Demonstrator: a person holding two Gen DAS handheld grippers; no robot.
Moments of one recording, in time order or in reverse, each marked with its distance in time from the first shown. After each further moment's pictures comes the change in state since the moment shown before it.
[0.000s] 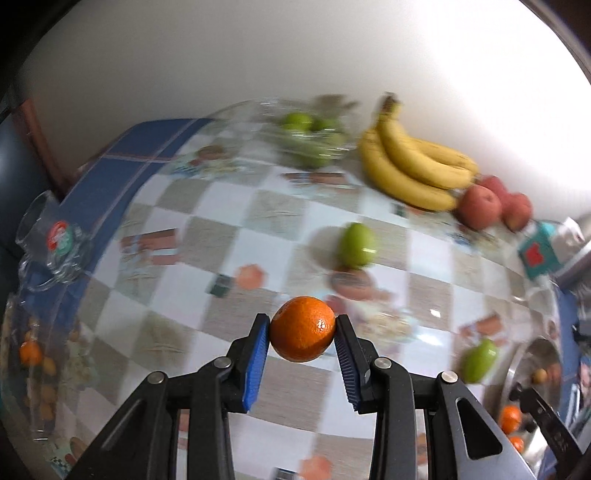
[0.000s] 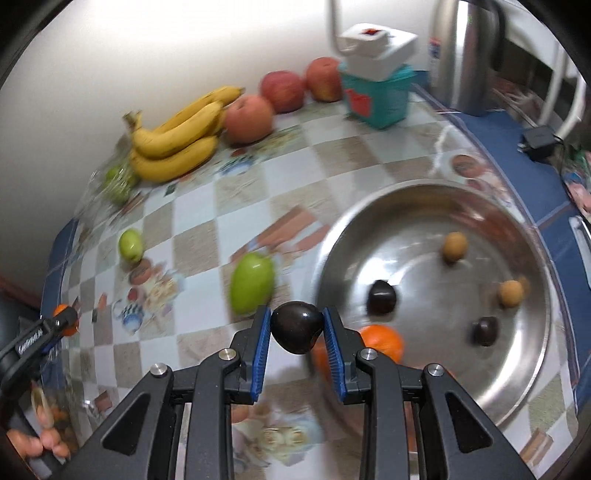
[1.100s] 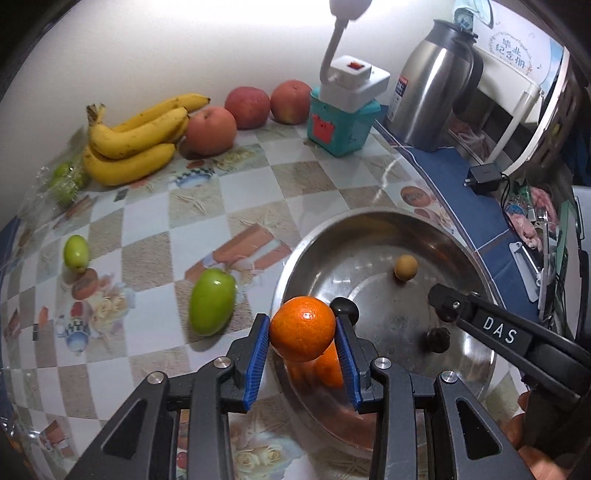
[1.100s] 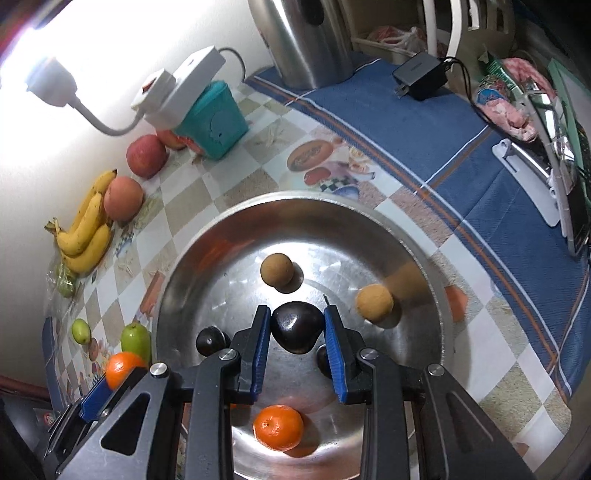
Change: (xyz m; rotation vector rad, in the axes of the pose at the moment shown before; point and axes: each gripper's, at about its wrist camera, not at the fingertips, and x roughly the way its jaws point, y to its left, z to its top) left arm -0.001 -0.229 -0.089 0.497 0.093 -0.289; right arm -0.007 -0.141 0.015 0.314 -0.027 -0.058
